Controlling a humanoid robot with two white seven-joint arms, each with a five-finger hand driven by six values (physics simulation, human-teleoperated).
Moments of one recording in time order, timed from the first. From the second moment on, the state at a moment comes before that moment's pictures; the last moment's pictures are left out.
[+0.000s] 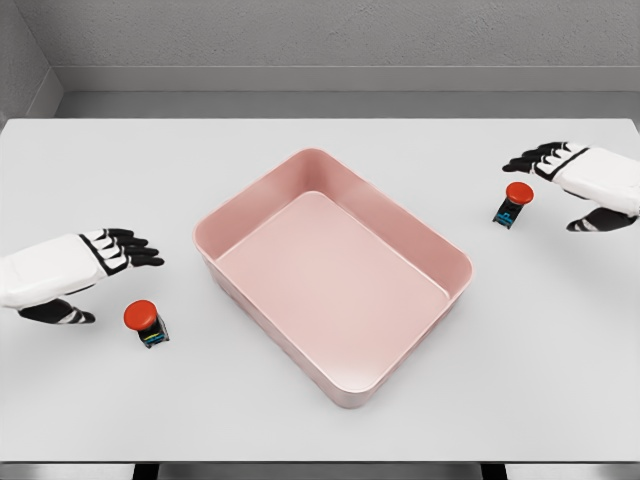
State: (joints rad) left arm -0.01 1.11 -0.26 -1.74 -0.35 -0.61 -0.23; right arm -0.37 -0.88 0.22 -1.46 0.42 -0.61 0.47
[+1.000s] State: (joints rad) left arm -0.01 1.04 -0.32 -1.78 -0.45 -0.61 -0.24; right arm -0.55 -0.76 0.41 -1.25 0.56 -0.61 0.45
